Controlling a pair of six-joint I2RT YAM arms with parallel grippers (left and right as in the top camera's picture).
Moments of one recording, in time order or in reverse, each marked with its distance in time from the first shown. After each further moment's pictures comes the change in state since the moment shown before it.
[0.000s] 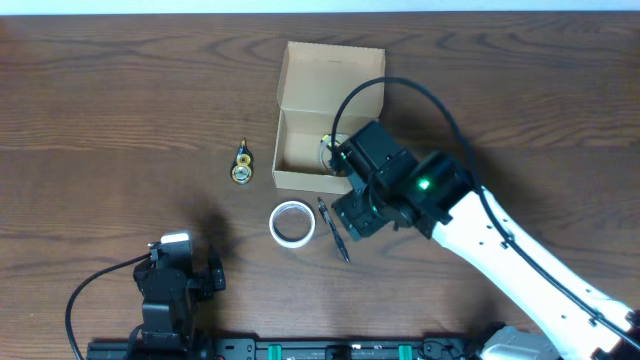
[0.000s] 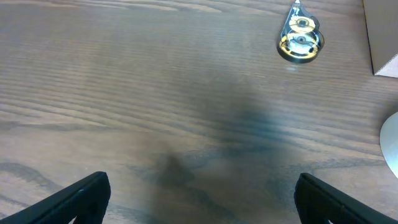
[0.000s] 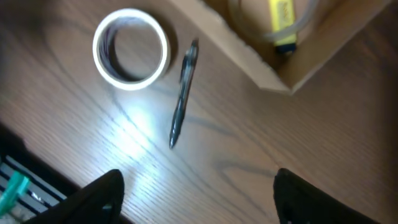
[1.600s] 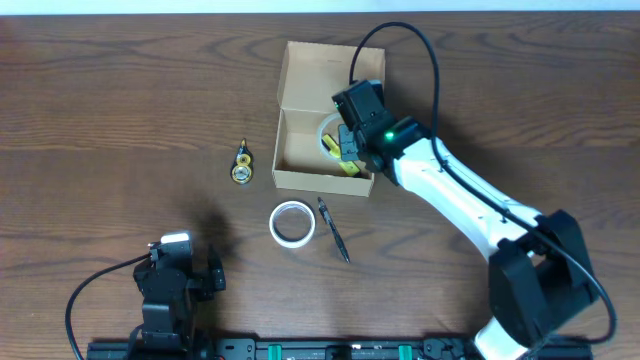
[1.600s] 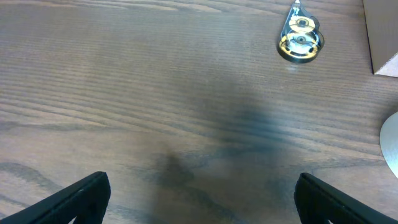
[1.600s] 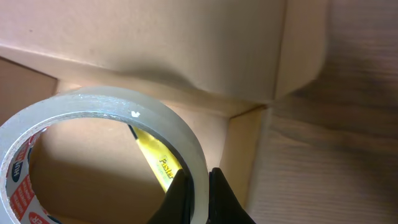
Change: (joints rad) left arm 0.000 0.000 0.000 0.000 0.000 0.000; right arm -0.162 0.336 0.000 0.531 0.274 0.315
